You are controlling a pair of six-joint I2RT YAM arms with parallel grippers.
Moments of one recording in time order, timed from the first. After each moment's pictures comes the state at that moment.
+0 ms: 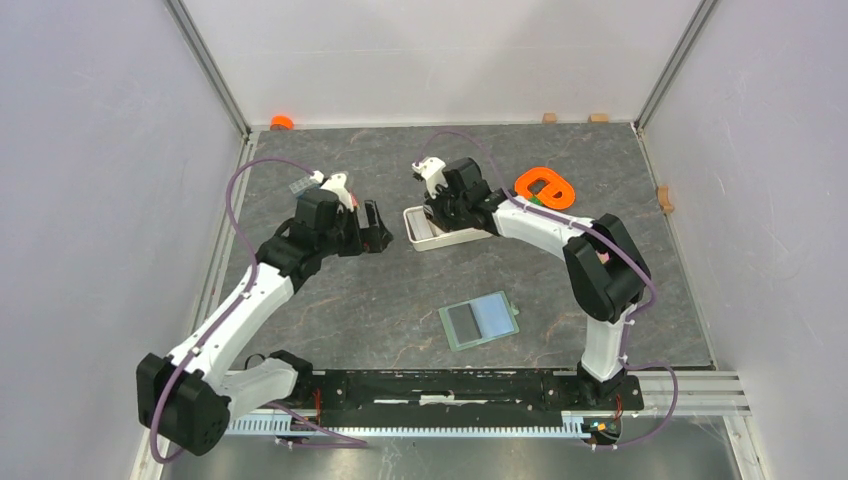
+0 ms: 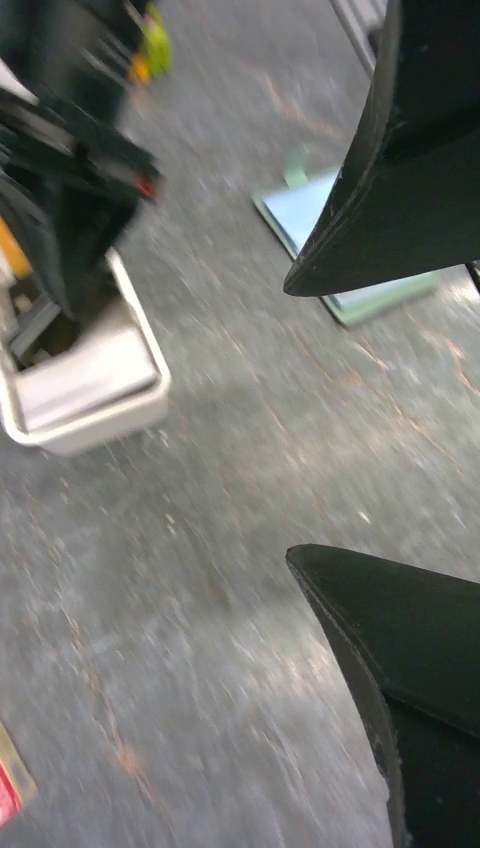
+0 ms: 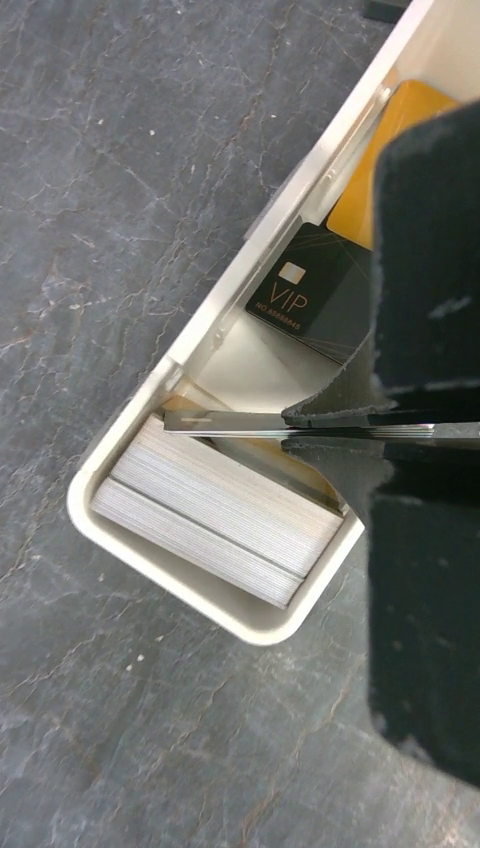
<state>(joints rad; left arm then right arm) -0.41 1.07 0.88 -0.51 0.06 -0.39 0.66 1.90 1.37 -0.21 -0.12 -0.14</state>
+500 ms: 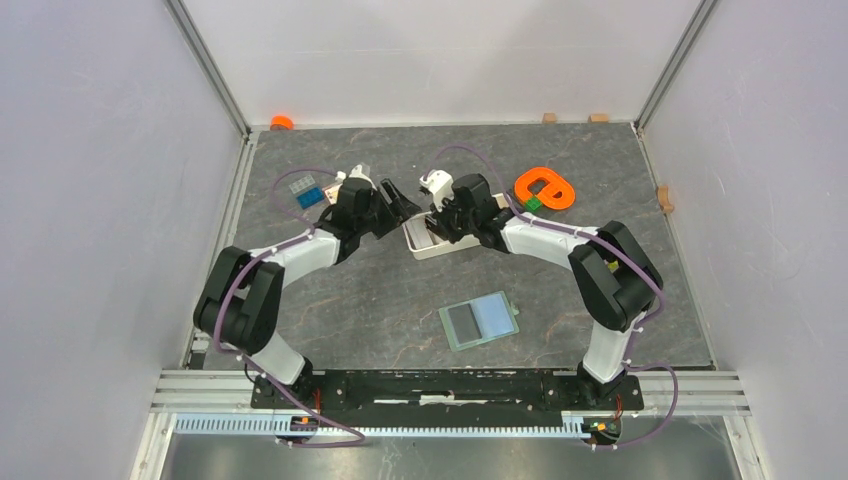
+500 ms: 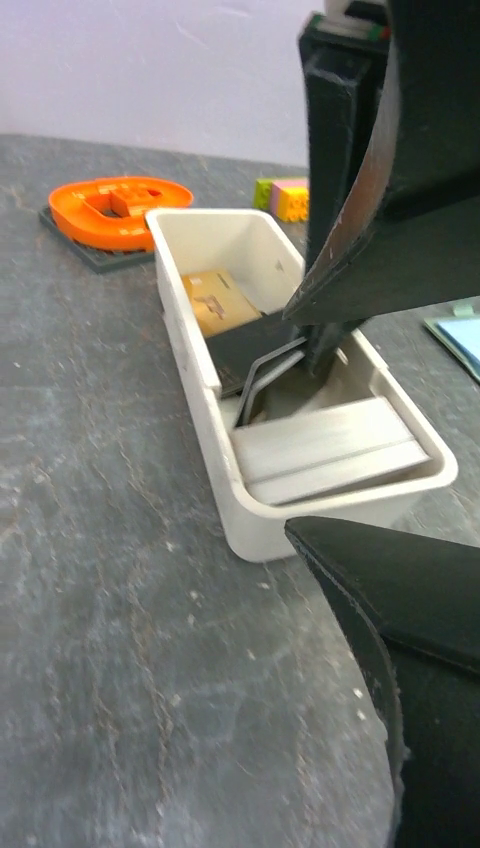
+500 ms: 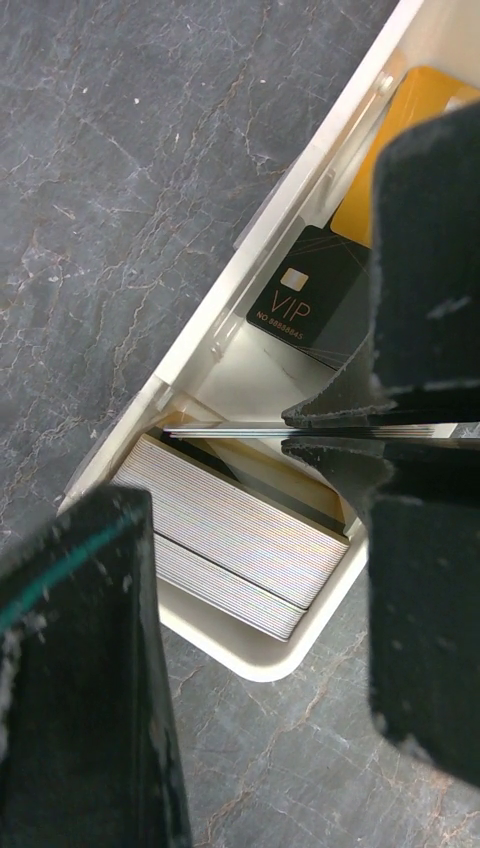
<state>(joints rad) -0.41 1.58 0.85 0.17 0.13 -0.85 0.66 1.83 1.13 0.01 -0.14 -0.15</state>
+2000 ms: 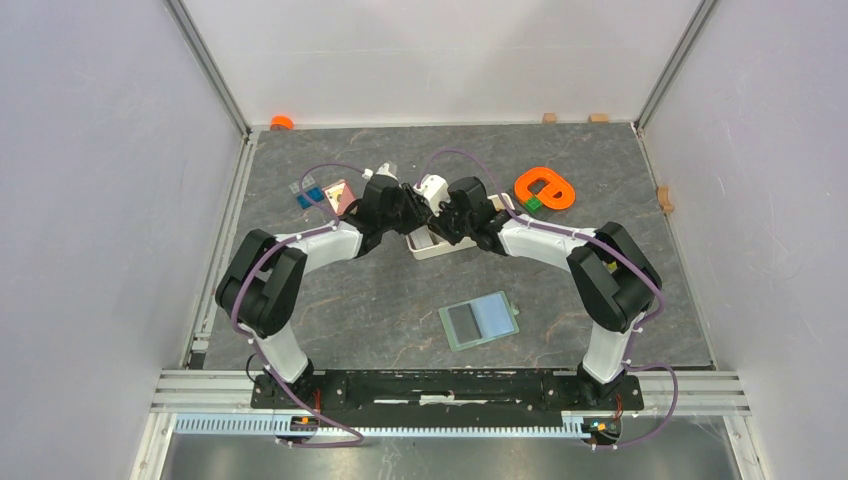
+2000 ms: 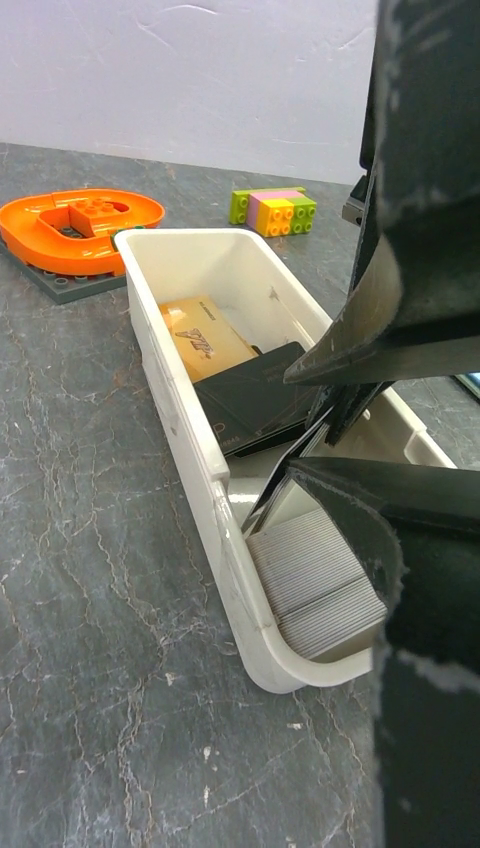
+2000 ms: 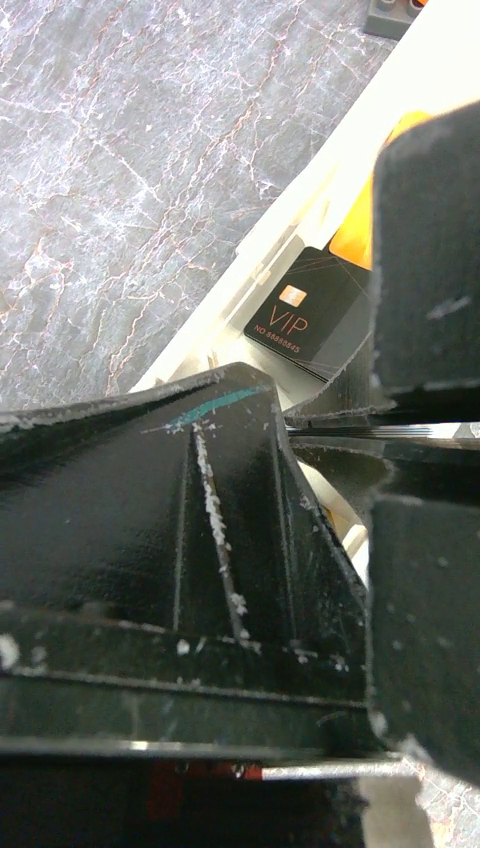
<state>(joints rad) -0.52 1.74 0.97 0.21 0.13 -0.91 0.69 1.83 1.13 0.00 -0.09 -0.24</state>
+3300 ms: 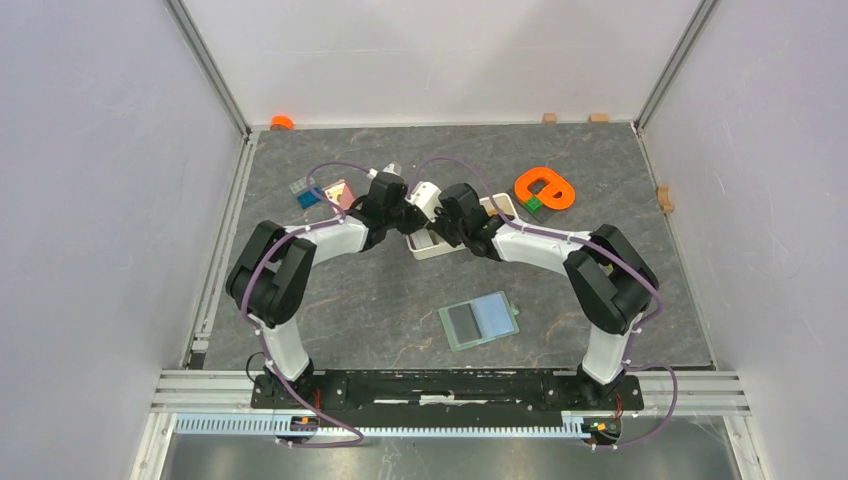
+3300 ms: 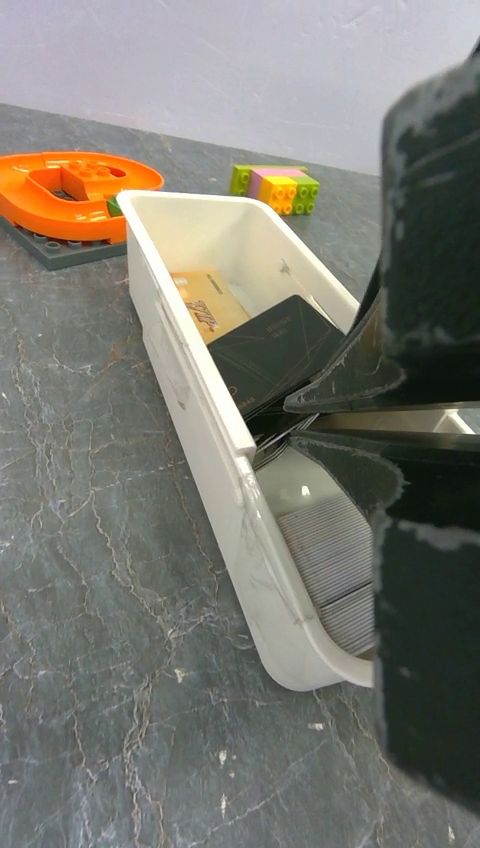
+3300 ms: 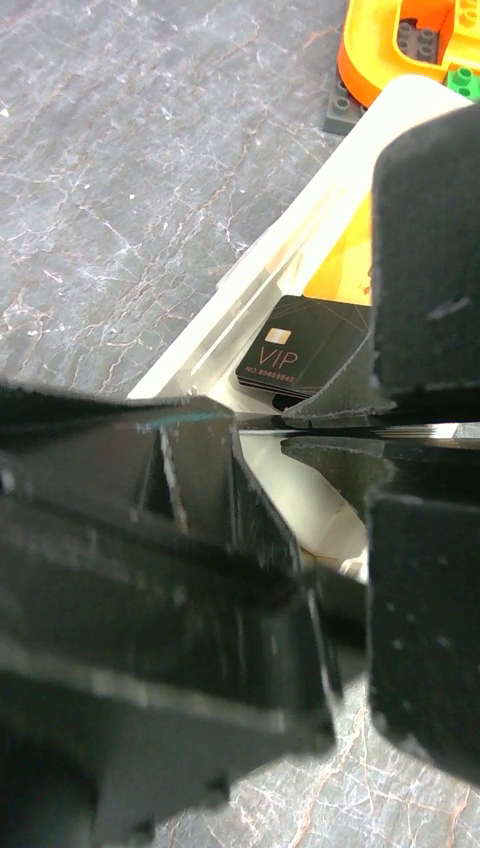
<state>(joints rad) -0.52 1.81 1.04 0.15 0.14 -0.90 0.74 1.83 1.13 -0.02 0.09 -0.34</state>
